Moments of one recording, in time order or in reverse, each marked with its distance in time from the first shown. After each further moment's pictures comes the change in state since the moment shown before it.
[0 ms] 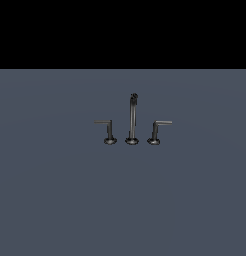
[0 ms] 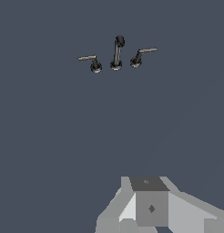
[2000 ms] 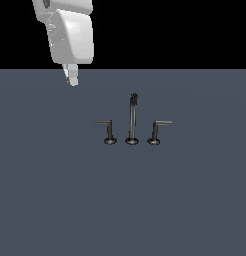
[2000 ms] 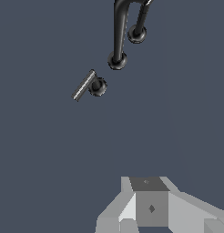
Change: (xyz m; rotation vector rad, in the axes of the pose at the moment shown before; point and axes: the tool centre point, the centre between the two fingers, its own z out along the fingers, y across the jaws) arm 0.141 -0.136 0.205 0.003 -0.024 0.787
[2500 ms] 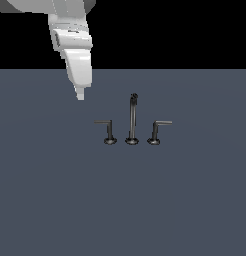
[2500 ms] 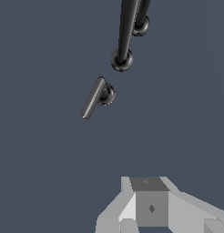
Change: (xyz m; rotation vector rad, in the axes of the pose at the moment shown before) arm 0.025 -0.041 0.047 -0.002 -0.002 0.184
